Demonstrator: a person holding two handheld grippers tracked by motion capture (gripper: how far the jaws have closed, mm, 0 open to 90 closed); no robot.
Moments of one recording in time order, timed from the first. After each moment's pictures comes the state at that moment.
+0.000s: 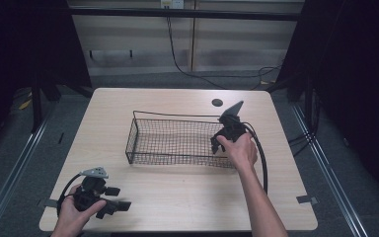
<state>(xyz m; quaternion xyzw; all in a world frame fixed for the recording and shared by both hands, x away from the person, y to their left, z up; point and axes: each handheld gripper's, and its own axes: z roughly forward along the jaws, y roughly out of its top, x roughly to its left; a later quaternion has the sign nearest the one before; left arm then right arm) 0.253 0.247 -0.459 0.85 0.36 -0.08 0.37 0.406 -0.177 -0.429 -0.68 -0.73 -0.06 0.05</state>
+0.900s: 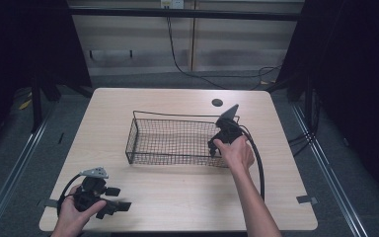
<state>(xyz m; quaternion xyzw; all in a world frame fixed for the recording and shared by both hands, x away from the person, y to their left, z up) 0.253 0.247 -0.459 0.85 0.36 -0.08 0.37 0.406 -0.169 -0.443 -0.68 -0.73 -0.03 0.05</state>
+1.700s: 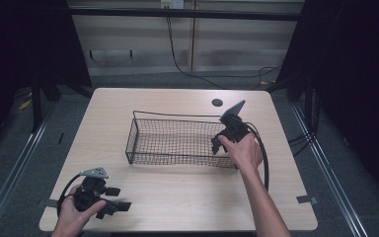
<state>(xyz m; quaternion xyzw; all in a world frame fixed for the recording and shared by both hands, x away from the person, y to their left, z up) 0.253 0.246 -0.459 0.85 0.36 -0.08 0.37 0.398 -0.183 -0.417 -0.65 -0.75 -0.08 0.06</state>
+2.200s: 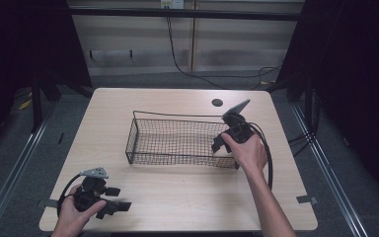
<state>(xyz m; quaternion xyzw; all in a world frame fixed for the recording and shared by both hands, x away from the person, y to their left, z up) 0.253 0.246 -0.459 0.85 0.36 -0.08 0.37 0.385 -0.189 -0.406 -0.61 -0.77 -0.15 0.05</state>
